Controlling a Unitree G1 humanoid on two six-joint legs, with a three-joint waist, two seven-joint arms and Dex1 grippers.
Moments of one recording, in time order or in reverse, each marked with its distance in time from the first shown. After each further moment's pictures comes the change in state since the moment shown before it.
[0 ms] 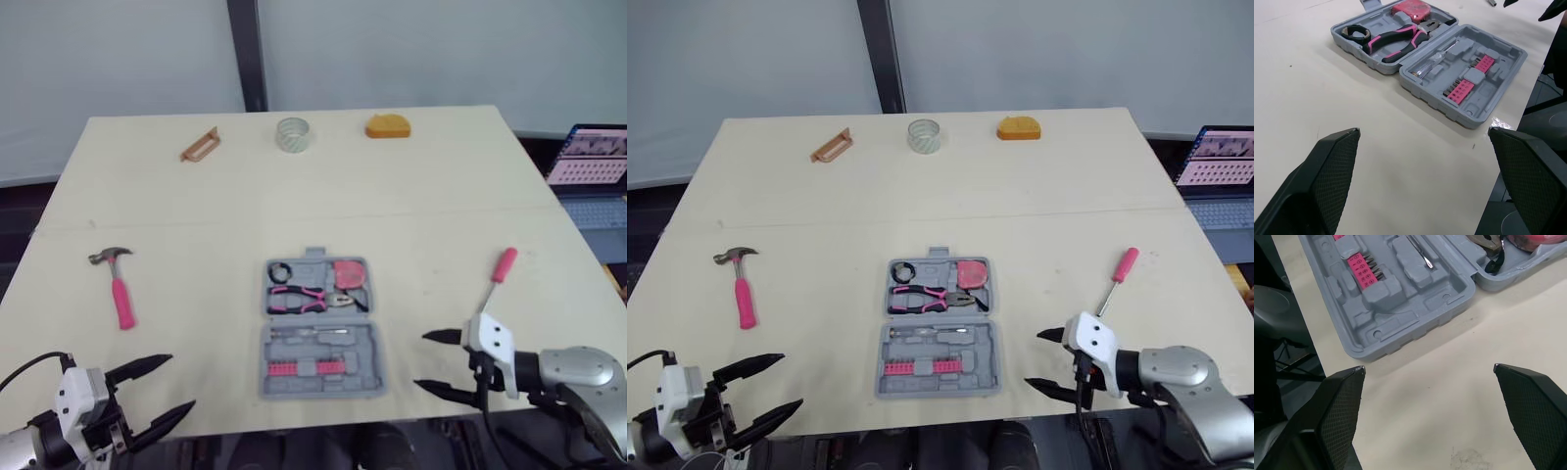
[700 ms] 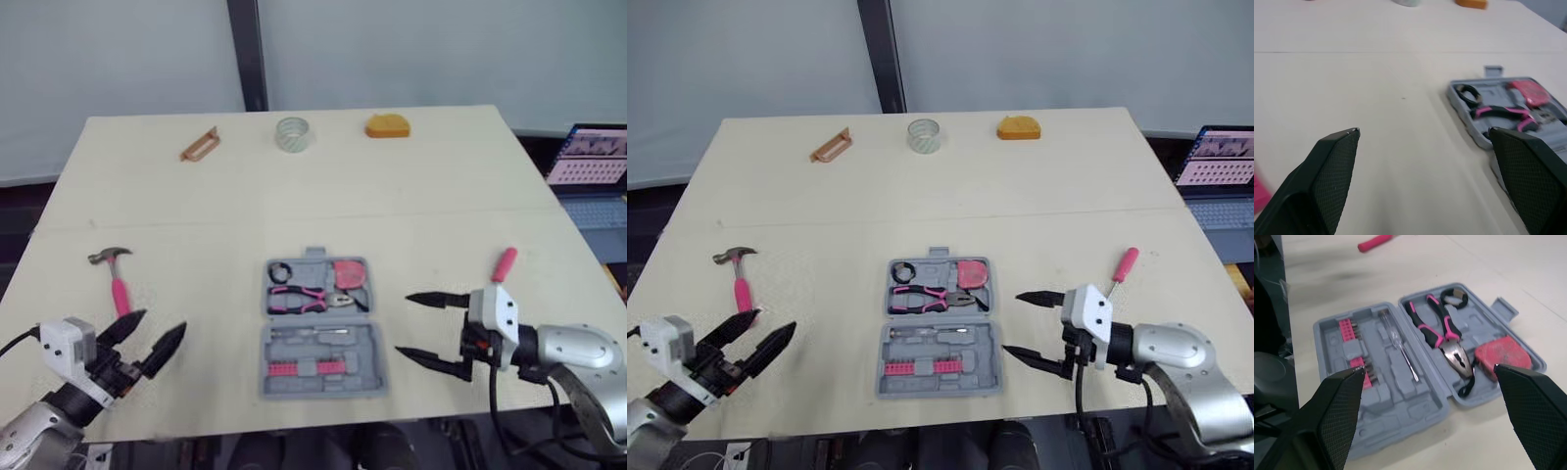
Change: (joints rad) left arm -0.105 -0.168 0.095 -0.343 -0.252 0.556 0.740; right arm -0.132 0.095 -0.036 -0.082 0.131 -0.088 0.006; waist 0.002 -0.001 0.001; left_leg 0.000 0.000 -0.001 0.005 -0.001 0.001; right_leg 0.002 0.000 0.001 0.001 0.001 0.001
